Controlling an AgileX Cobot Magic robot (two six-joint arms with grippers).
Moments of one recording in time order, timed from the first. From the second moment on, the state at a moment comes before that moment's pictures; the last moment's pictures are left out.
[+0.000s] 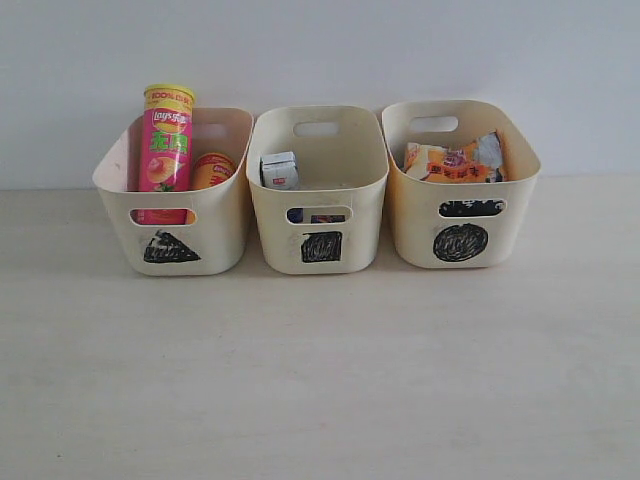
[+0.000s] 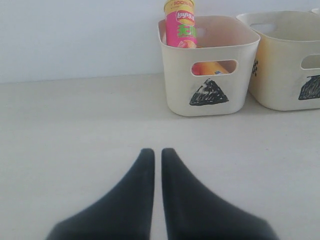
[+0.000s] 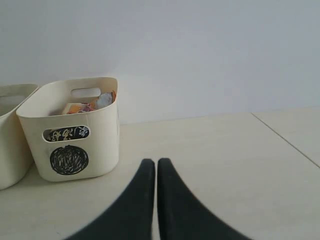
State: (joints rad) left arm -0.05 0.00 0.00 0.02 0.29 0.00; right arm -0.08 0.00 0.00 -0.01 0.10 0.08
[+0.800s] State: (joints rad) left arm -0.05 0.00 0.00 0.02 0.29 0.00; right arm -0.08 0.00 0.00 -0.03 0.10 0.03
